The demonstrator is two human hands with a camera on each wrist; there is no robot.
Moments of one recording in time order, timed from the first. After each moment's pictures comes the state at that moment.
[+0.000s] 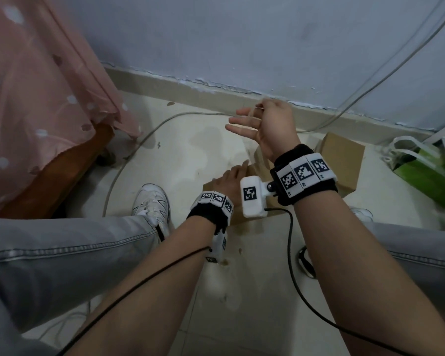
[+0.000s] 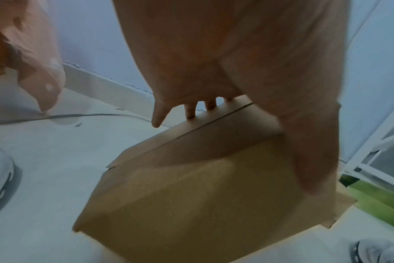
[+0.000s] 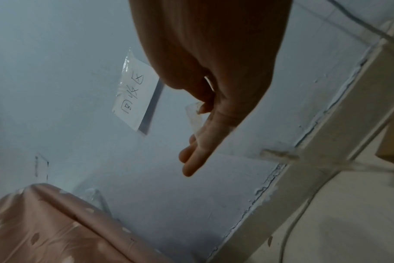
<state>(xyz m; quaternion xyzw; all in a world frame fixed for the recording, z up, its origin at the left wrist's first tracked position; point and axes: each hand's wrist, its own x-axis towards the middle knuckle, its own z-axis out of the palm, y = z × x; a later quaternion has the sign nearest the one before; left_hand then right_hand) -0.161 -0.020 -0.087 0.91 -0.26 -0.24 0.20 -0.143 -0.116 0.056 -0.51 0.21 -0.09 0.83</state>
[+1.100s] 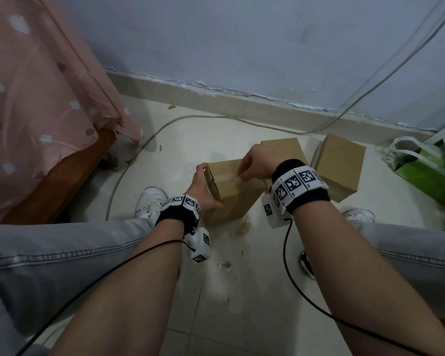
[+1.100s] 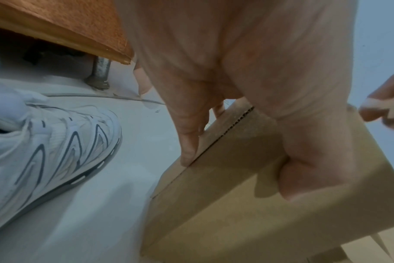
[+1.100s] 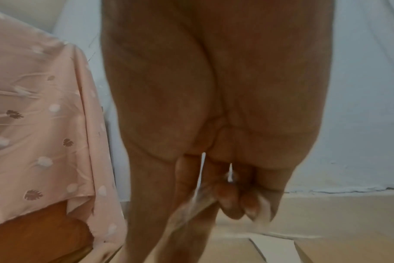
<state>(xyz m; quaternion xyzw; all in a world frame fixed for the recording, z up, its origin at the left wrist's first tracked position) -0.137 0.050 -0.119 0.86 -0.09 -0.27 0.42 -0.153 -0.135 0.003 -0.94 0.07 0.23 0.23</state>
